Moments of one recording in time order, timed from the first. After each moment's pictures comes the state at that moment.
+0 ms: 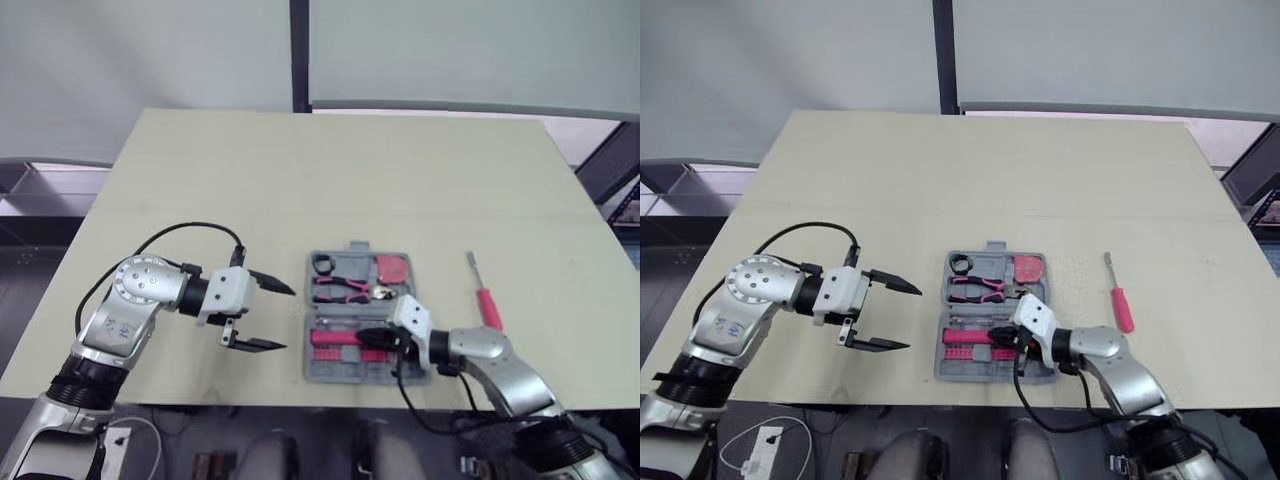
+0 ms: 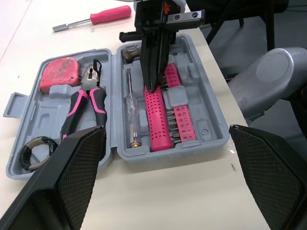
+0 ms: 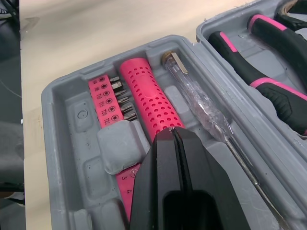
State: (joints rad) left arm -0.42 0.75 -0.16 -0.07 -0.27 0.05 -1.30; right arm -0.16 -0.55 0.27 -0.10 0.20 0.33 0.90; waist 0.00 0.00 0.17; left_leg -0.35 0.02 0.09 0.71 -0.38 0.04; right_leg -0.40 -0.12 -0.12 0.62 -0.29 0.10
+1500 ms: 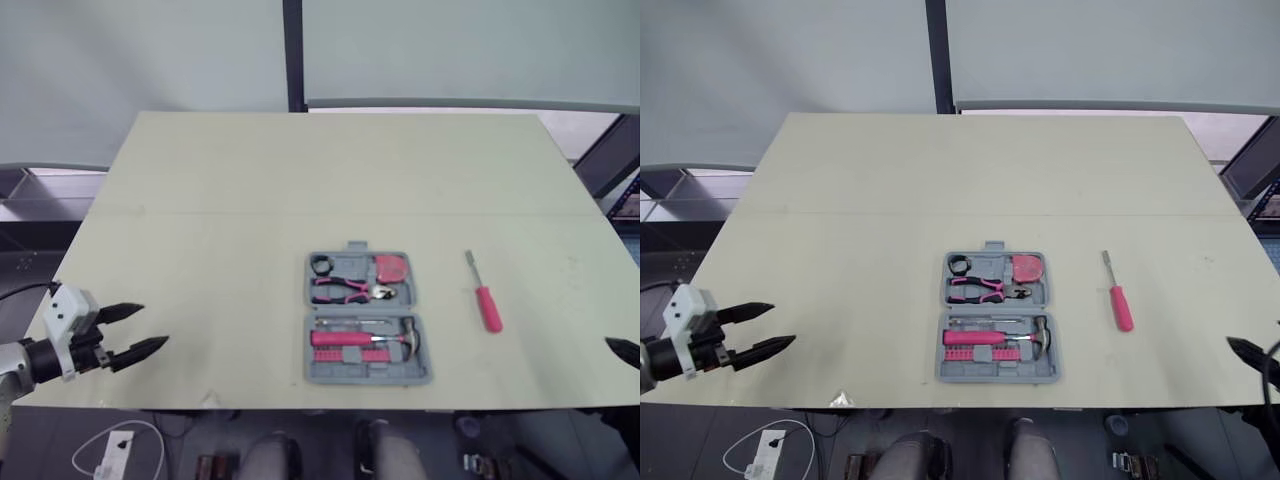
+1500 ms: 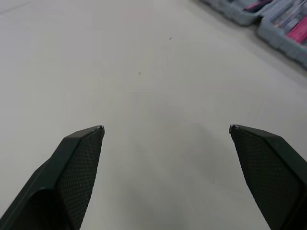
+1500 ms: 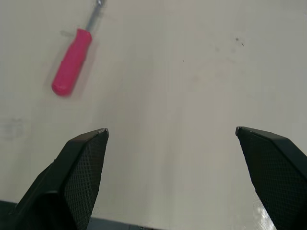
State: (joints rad) left arm 0.13 0.86 0.44 0.01 -0.45 0.27 -1.07; right arm 0.33 -0.92 -0.80 -0.17 0.40 0.66 0.89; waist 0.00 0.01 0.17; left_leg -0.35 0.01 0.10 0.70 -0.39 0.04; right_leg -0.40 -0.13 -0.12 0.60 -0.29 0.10
